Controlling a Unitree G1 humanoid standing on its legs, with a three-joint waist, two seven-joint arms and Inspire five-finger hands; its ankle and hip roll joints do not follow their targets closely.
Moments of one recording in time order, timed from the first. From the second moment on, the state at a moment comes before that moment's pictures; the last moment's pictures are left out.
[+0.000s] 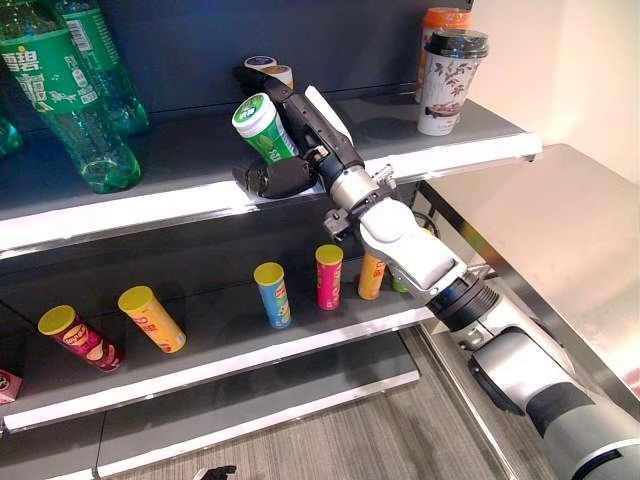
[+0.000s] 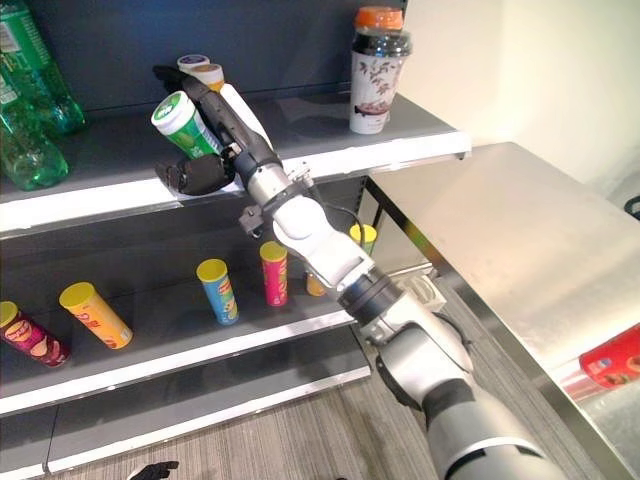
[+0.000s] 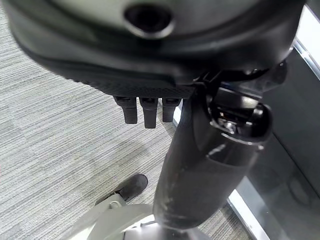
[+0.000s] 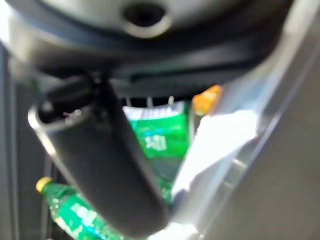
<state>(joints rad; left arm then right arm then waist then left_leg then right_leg) 0.08 0.27 -0.25 1.17 -0.01 -0.06 0.05 -1.07 -0.31 0.62 0.34 0.35 0.00 -0.13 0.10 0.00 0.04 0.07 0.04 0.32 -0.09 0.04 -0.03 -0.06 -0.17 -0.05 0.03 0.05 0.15</state>
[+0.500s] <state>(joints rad) 0.11 0.28 -0.25 1.17 -0.01 -0.06 0.05 -1.04 -0.34 0.60 0.35 0.40 0.00 -0.14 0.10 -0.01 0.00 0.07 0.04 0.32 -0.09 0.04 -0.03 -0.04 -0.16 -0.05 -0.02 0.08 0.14</state>
